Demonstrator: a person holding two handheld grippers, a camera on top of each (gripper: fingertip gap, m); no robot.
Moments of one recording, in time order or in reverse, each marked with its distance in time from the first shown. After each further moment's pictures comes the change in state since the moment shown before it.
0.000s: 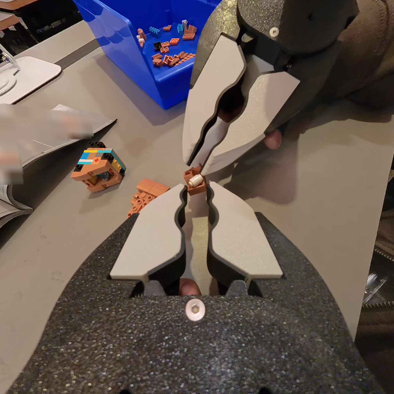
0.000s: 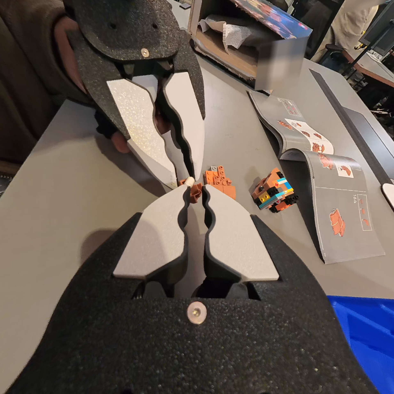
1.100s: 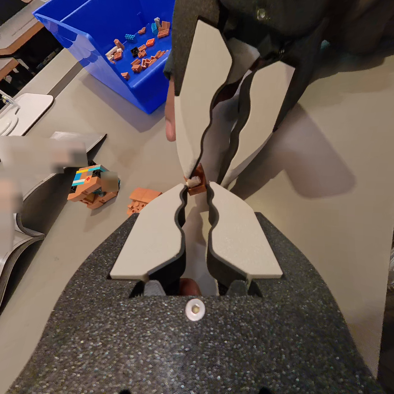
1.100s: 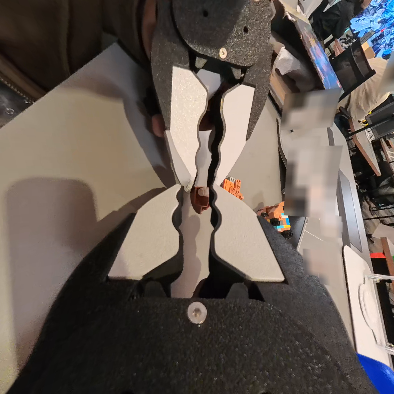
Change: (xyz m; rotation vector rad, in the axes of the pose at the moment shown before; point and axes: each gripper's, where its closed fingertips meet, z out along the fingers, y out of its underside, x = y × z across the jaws) left arm 0.012 0.005 0.004 -0.024 0.016 0.207; right arm -0.026 0.004 0.000 -0.035 -0.096 -0.412
